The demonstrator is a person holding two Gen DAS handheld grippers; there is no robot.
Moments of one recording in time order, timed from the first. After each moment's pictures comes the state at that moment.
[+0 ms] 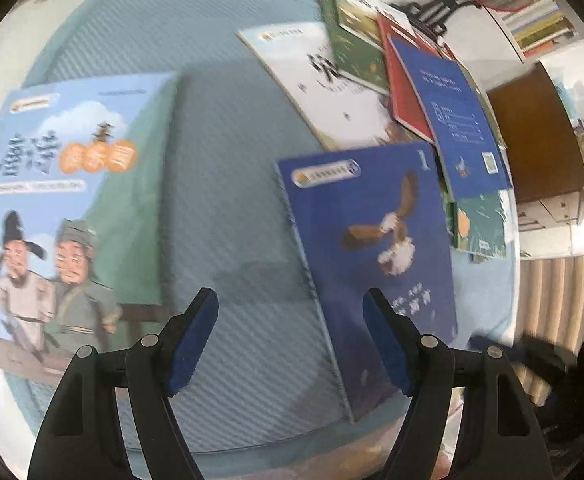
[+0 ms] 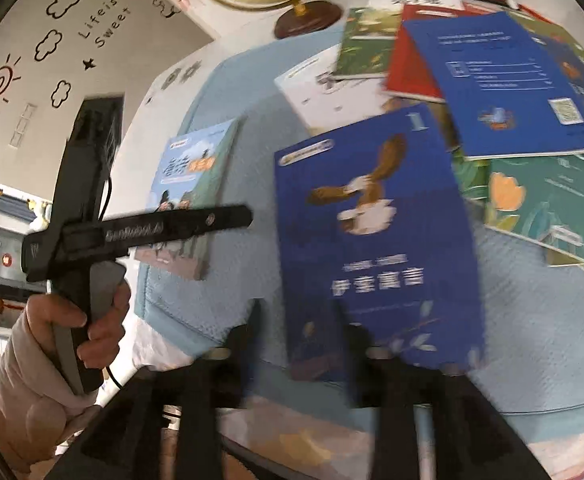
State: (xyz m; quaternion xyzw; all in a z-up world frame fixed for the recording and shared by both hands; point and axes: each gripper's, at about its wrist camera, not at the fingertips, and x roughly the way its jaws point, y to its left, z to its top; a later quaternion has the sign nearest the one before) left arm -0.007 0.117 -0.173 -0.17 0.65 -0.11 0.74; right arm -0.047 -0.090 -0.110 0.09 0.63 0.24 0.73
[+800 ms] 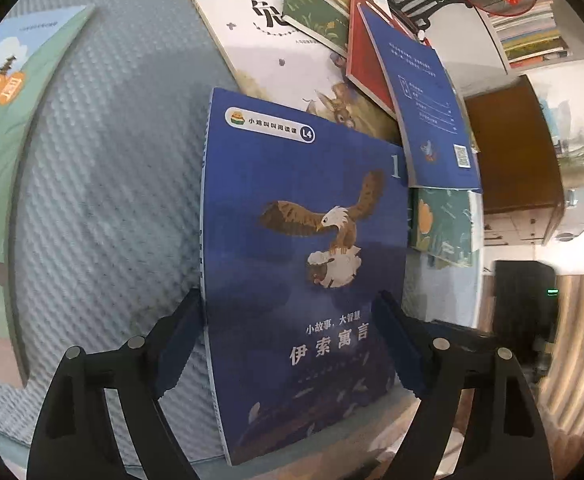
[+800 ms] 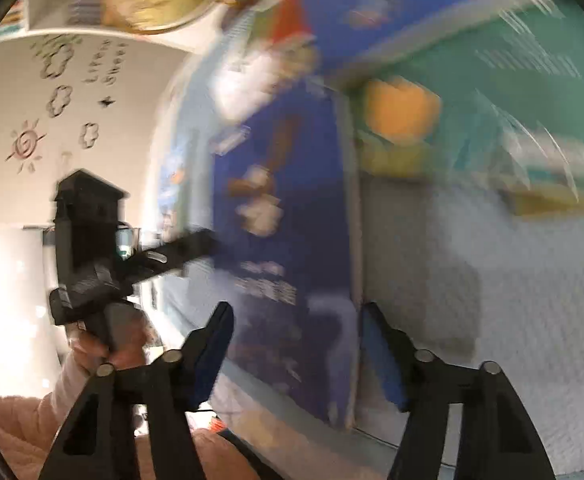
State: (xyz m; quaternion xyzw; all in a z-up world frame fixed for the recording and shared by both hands) left arm -0.014 0.064 -0.200 -0.27 0.64 -0.15 0.71; right arm -0.018 -0.199 -0.206 0.25 0.67 0.30 0.64
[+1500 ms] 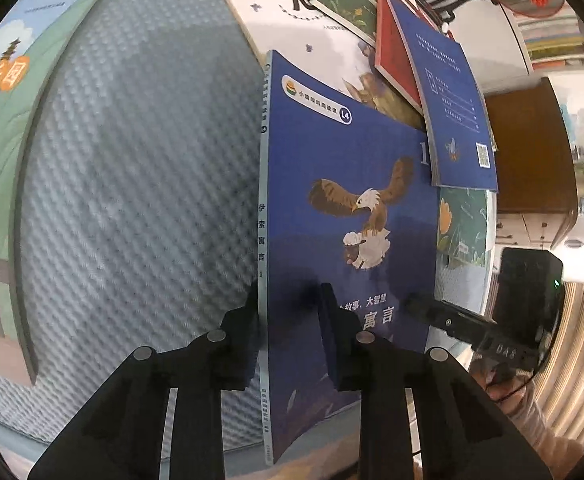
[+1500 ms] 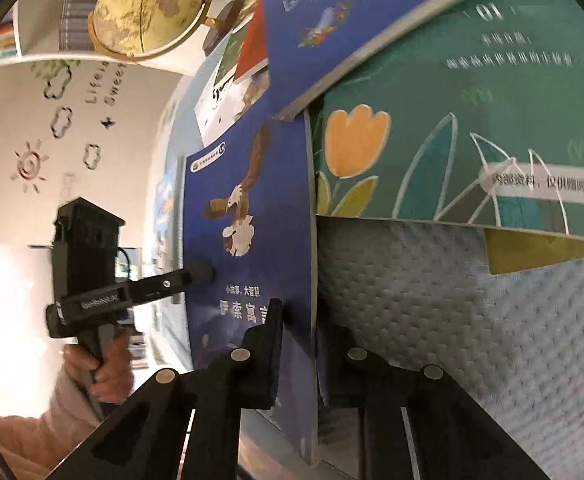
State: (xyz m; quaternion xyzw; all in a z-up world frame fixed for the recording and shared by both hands) left arm -0.010 0.066 -0.207 -0.26 0.67 -0.12 0.69; right arm -0.006 -0.200 -0.209 0.25 0.64 0.30 0.66
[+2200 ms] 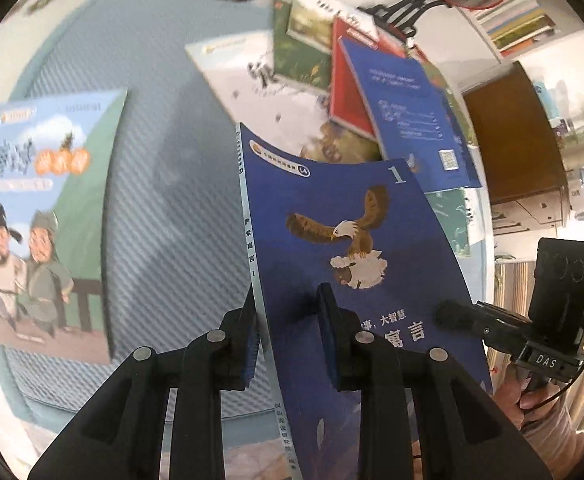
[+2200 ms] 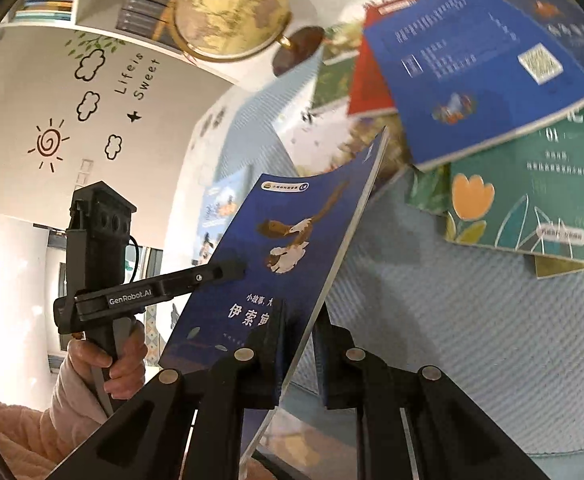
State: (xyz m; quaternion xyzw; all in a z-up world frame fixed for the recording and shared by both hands) left arm -0.016 0.082 -0.130 -0.19 0.63 -0.13 0.74; right arm -0.022 -0.162 -0.122 0.23 0.59 0.32 0.70
